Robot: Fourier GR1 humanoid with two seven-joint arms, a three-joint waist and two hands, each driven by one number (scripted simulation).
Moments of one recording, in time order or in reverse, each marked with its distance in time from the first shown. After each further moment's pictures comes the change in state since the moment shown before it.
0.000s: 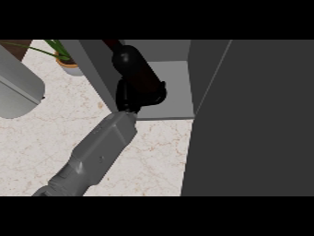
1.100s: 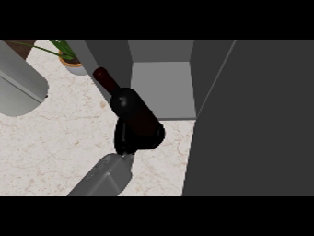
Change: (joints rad) left arm 0.417 0.000 -0.082 -0.373 -0.189 0.006 -0.024; right arm 0.002 0.002 0.008 -0.046 0.029 -0.020 0.051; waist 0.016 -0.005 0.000
